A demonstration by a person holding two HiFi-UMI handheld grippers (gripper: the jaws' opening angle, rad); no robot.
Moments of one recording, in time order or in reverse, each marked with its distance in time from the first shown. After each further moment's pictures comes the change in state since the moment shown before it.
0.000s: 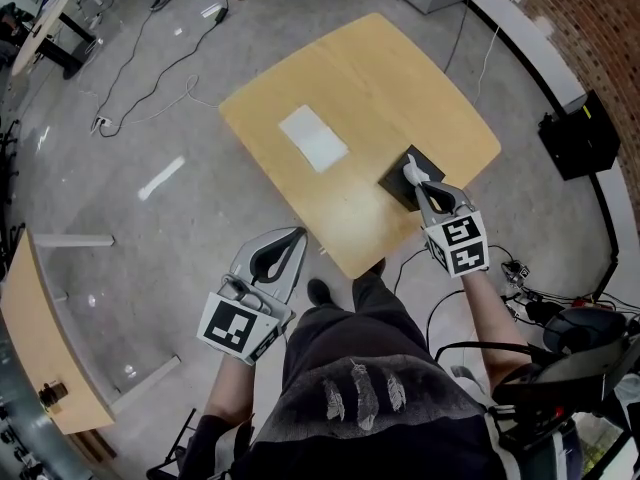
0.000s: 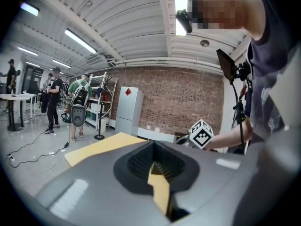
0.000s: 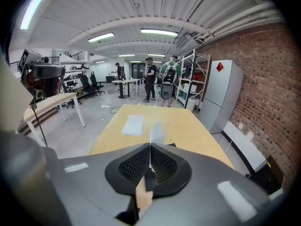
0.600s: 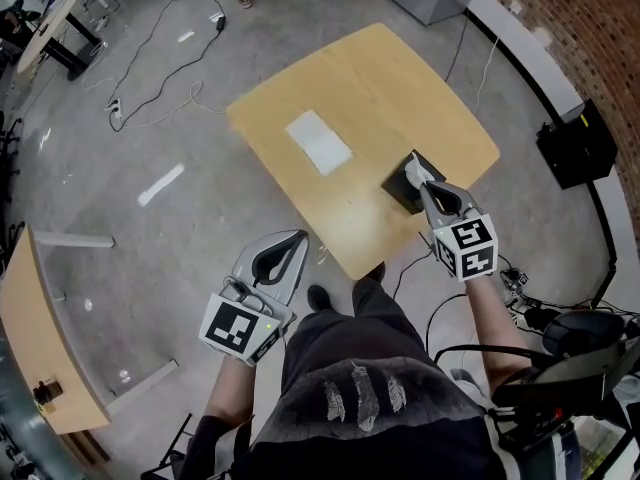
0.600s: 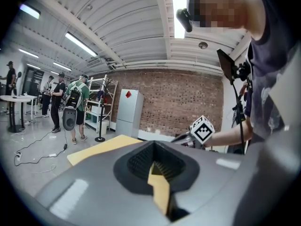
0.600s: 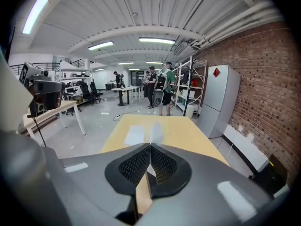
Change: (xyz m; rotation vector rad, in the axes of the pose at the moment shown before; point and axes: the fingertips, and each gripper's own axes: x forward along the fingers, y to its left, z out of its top) left arm -0.003 -0.002 0.000 0.008 -0.017 0.011; right arm -0.016 -0.008 0.025 0.037 -0.088 0.003
